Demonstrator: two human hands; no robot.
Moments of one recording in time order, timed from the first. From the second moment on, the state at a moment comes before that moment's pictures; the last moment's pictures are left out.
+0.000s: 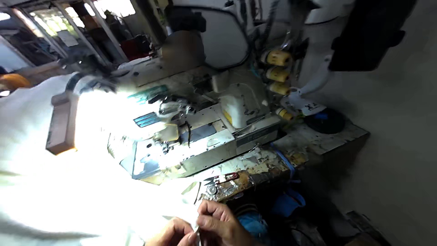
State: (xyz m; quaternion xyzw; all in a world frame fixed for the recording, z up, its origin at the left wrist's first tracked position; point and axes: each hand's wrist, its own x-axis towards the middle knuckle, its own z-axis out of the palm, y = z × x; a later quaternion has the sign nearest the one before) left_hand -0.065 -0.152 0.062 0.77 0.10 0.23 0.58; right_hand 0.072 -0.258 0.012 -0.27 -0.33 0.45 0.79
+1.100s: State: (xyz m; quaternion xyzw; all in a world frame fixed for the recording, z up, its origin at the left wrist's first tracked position) left_hand -0.095 -0.131 0.048 0.58 0.15 0.21 0.77; right_hand 0.042 -0.242 -0.003 -0.61 -0.47 0.03 0.64
